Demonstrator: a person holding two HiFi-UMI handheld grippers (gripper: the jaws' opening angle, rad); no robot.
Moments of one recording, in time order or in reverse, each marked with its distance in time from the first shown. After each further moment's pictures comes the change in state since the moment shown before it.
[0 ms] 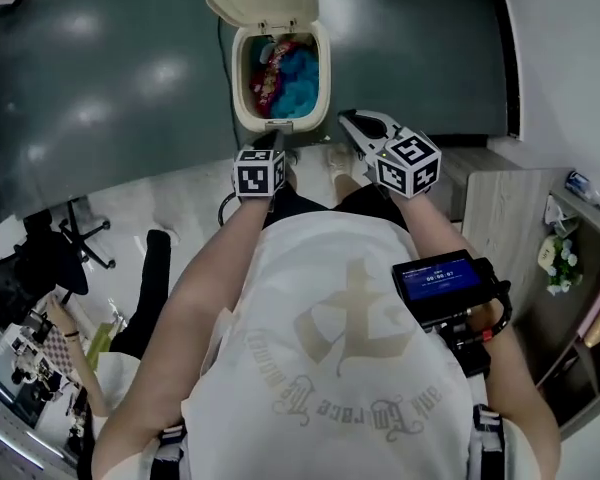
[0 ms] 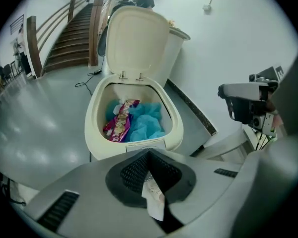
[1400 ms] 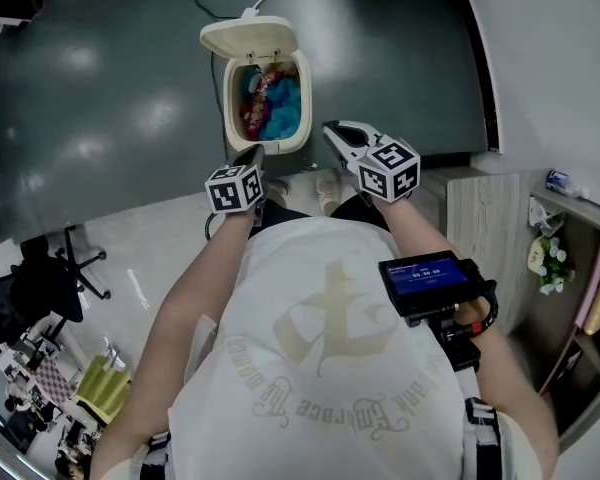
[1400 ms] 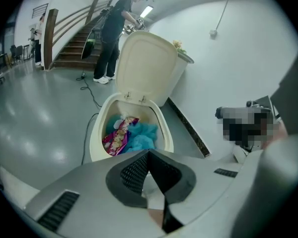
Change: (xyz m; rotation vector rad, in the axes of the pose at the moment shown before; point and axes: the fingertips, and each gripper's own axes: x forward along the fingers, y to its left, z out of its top) left arm -0.036 -0.001 0.032 -0.146 -0.167 -0.063; right arm -0.018 0.010 0.026 -0.043 -0.057 -0.020
